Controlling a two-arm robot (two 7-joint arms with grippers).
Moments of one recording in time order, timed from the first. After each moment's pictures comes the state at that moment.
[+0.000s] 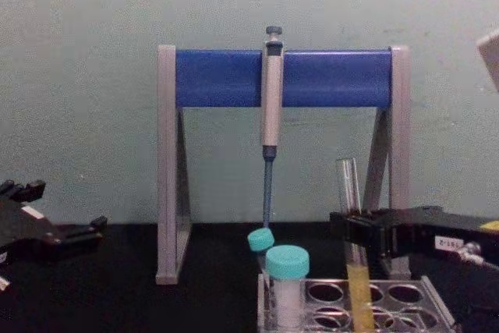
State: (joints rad) left arm -0.20 0.60 0.45 -1.41 -0.25 -0.12 0.03; right arm 0.27 0.42 -0.44 -1.51 0.47 0.24 0.37
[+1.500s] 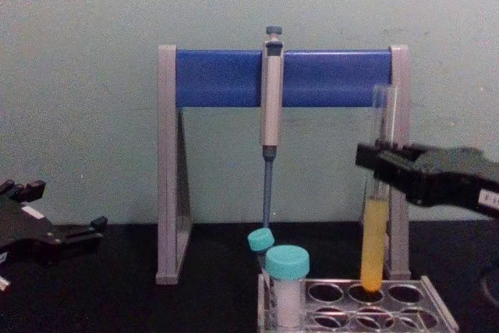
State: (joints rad) left arm -0.20 0.60 0.45 -1.41 -0.25 -0.12 0.03; right arm 0.17 0.43 -0.36 -1.58 0.47 -0.02 0.43
